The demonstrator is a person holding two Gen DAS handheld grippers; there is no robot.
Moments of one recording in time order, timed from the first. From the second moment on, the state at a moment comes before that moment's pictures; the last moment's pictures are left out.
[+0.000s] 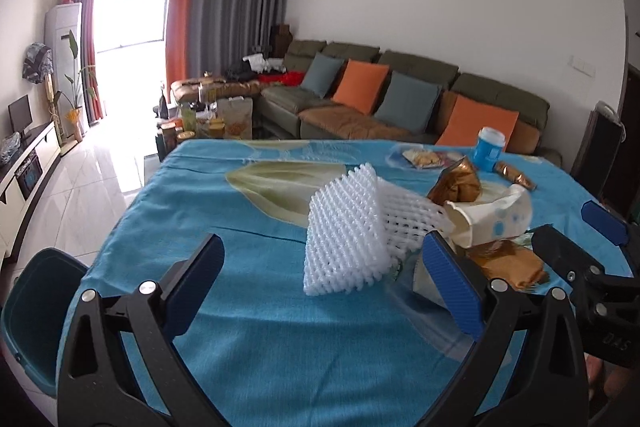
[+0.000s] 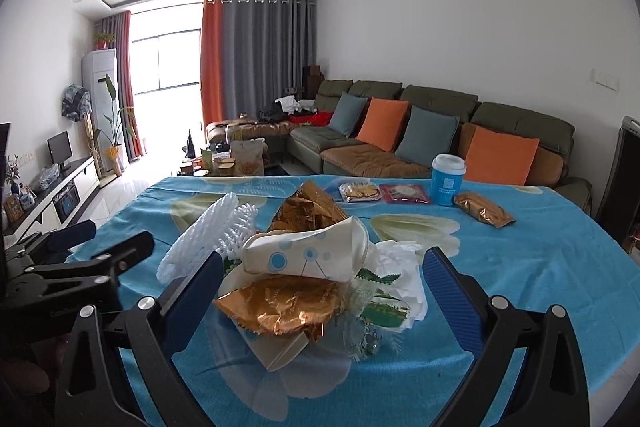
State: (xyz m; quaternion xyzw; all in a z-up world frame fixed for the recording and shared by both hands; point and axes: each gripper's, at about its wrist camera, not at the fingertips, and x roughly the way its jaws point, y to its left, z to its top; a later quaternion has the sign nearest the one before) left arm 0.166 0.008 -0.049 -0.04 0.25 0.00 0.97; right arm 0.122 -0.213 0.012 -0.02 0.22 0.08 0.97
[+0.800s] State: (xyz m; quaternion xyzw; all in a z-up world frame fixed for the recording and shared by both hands) left arm 0.220 -0.005 -0.083 0.00 0.33 0.00 0.95; right arm 0.152 -0.207 0.007 -0.03 0.24 0.09 0.97
